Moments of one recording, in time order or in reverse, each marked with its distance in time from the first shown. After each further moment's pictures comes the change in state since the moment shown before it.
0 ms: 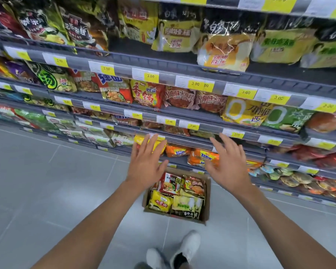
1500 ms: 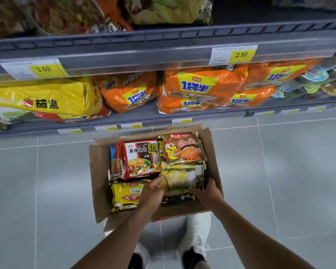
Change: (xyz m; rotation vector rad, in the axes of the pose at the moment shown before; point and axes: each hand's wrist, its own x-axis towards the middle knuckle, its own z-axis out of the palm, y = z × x) left_hand 0.001 -0.007 0.563 -0.896 -0.821 -0.908; right_hand -0.071 0.171 0.560 0.615 -0.643 1.209
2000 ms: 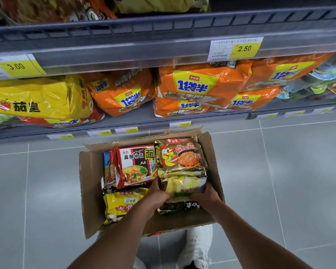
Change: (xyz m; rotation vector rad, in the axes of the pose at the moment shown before) left_hand 0.050 0.014 0.020 0.098 -0.187 -0.104; right_hand 0.051 0.009 0.011 0.244 -0.079 -0.027
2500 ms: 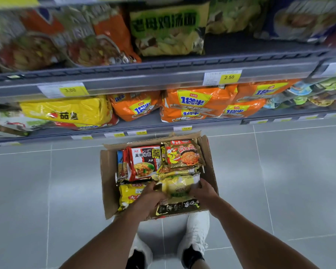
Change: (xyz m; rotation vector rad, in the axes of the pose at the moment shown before) left_hand -0.095 -0.006 -0.034 -0.140 -0.046 0.009; right_hand -0.095 -0.042 -0.018 0.044 -0.102 -0.115
